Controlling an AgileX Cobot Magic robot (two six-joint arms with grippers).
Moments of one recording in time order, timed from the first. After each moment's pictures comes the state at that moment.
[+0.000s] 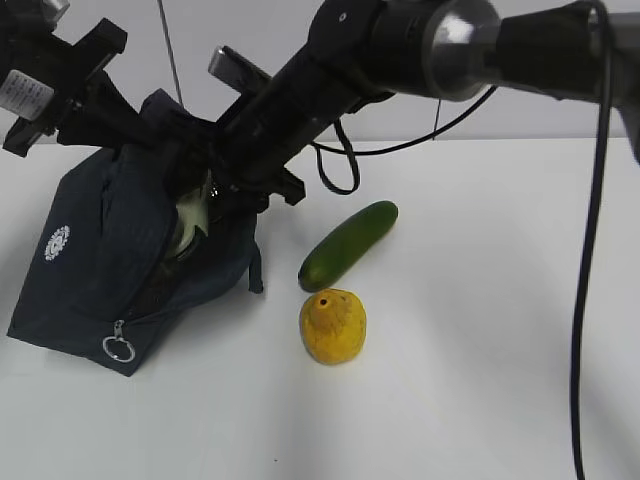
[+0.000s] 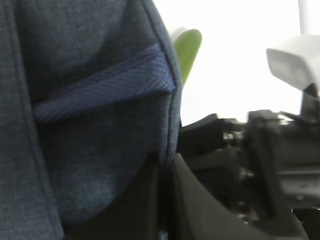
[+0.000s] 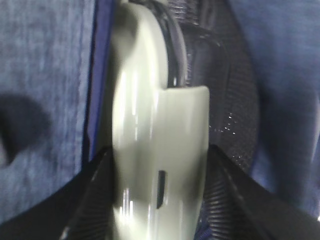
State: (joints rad) left arm -0.04 1.73 -1.39 -0.80 1.06 0.34; right arm 0.56 2.24 -1.93 0.74 0.89 -0.04
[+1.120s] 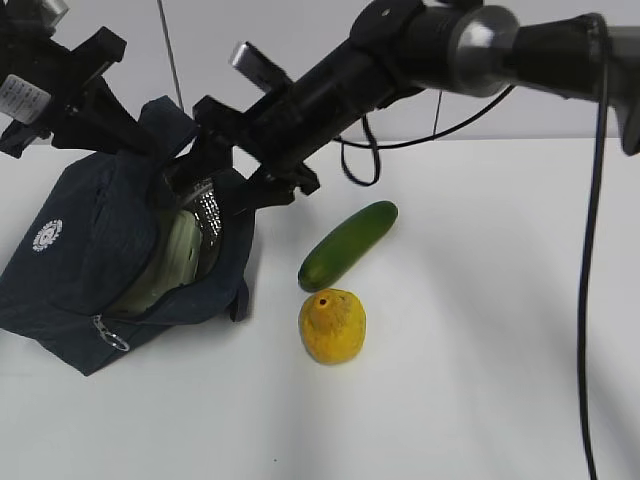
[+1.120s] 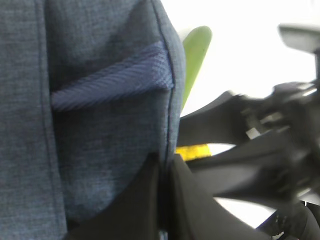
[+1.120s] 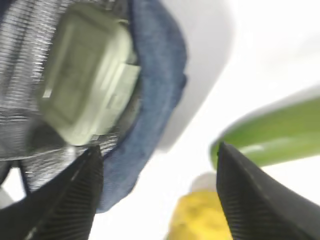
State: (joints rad) left arm -0.04 1.73 -1.39 -0.77 1.05 0.34; right arm 0.44 2.29 -2.02 0.90 1.12 -0.29
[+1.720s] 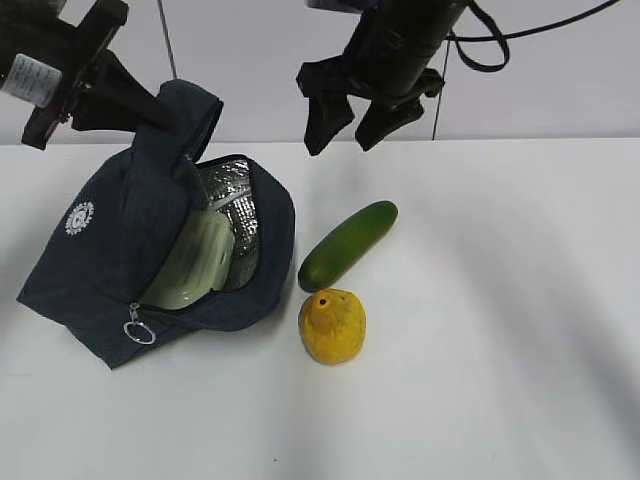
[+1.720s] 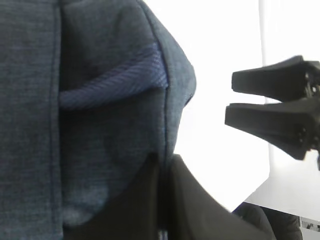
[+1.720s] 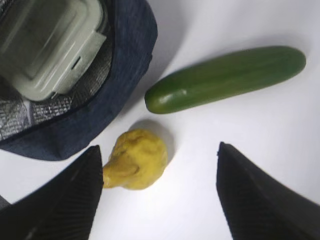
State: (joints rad) left arm -0.04 1.73 -1.39 -0.94 1.07 0.37; right arm 0.39 2.10 -2.04 0.27 1.23 -0.19
